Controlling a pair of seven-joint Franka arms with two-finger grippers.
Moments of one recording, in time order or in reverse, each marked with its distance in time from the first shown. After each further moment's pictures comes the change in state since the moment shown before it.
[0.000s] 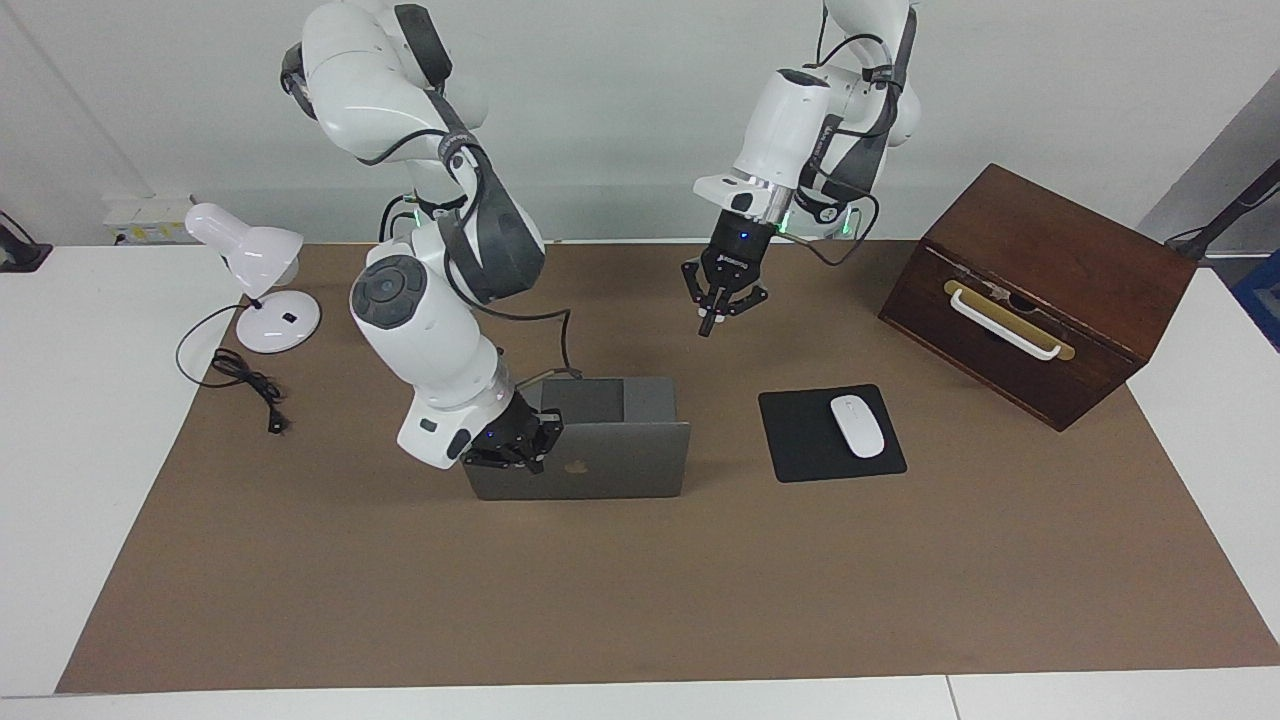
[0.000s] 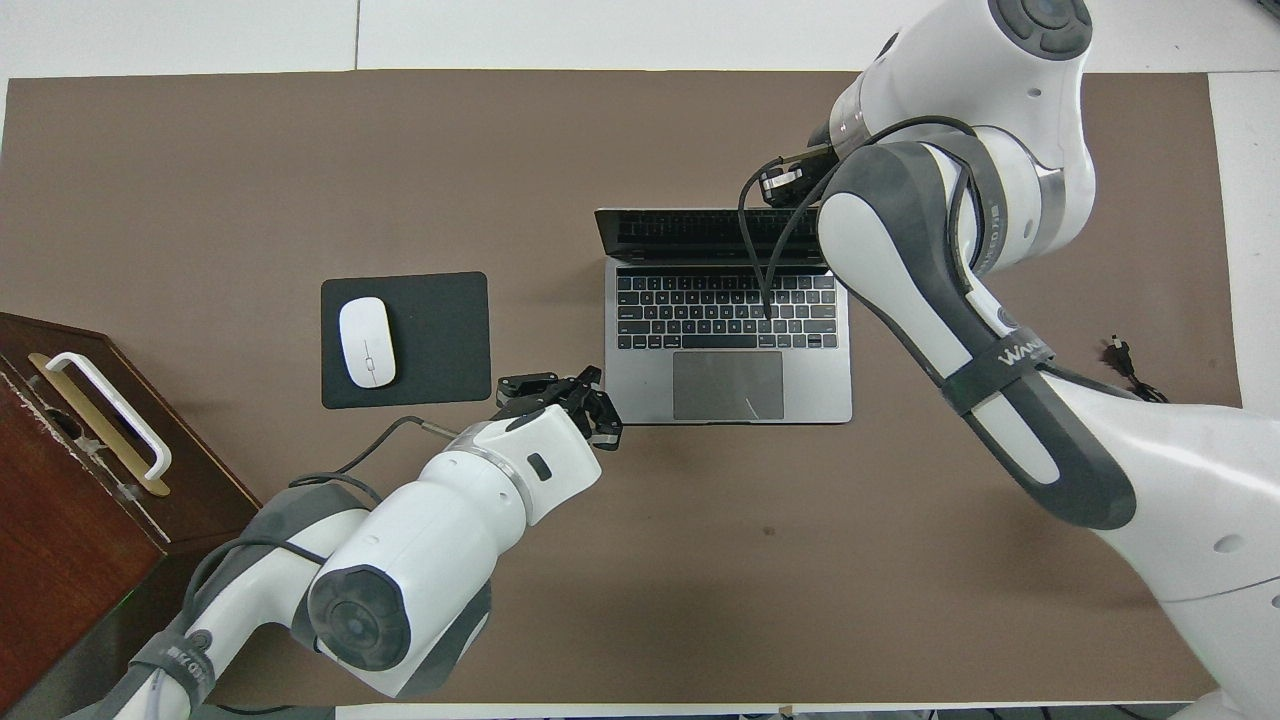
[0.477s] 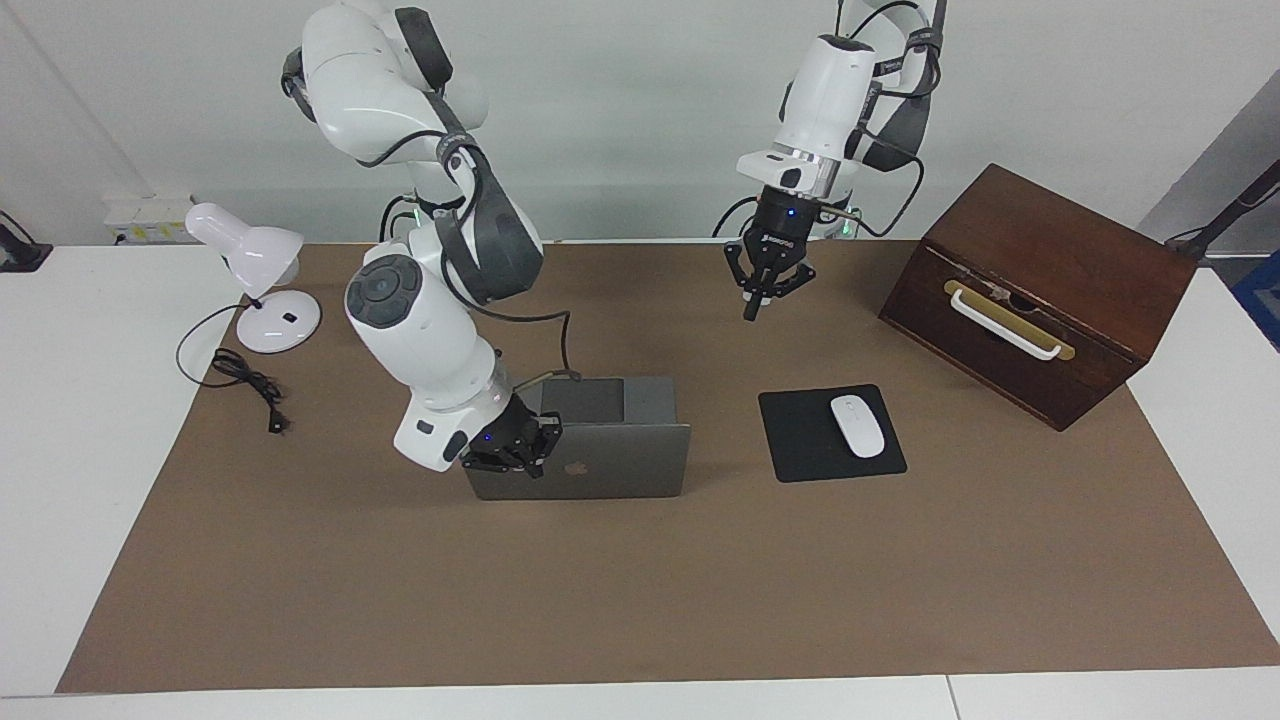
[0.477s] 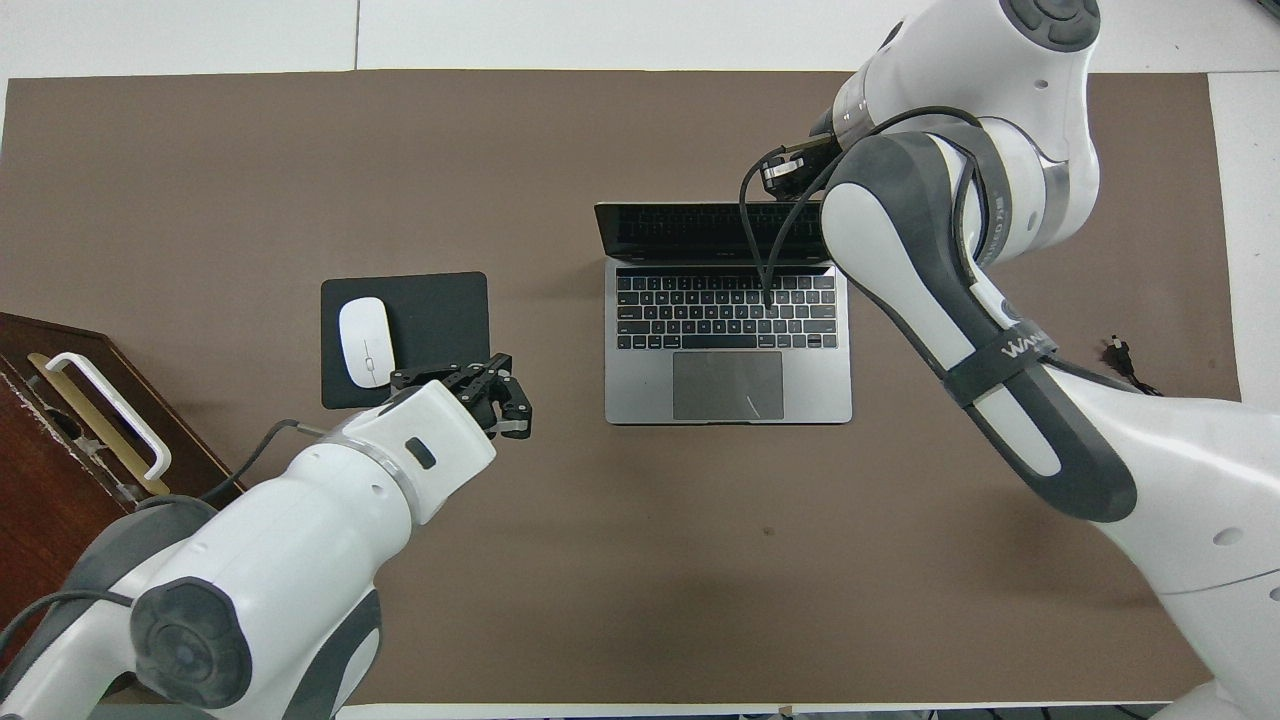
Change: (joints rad) left arm 0.108 -0.193 0.000 0.011 0.000 -0.247 0.010; right arm 0.000 0.018 0.000 0.033 0.000 0.003 0.000
